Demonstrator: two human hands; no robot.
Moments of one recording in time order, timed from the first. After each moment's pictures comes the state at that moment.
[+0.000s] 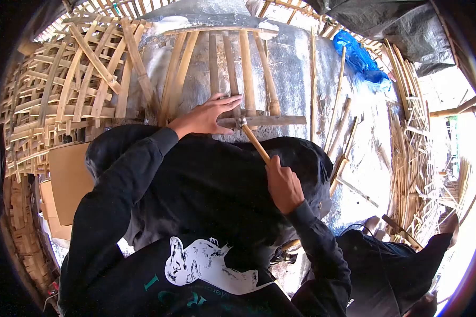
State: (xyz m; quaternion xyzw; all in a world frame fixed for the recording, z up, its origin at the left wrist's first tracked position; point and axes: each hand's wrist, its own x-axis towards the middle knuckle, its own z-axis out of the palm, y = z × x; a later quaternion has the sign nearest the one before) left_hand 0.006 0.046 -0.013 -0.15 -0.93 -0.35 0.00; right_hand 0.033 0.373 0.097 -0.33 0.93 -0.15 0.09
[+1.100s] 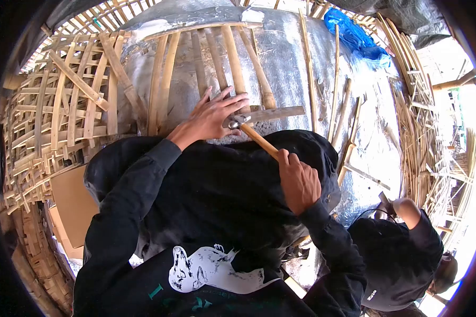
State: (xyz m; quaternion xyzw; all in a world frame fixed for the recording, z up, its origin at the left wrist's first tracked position) left_hand -0.009 0.082 0.006 -0.15 -0.97 -0.21 0.01; right_hand 0.022 0.382 0.121 -0.36 0.93 0.03 0.03
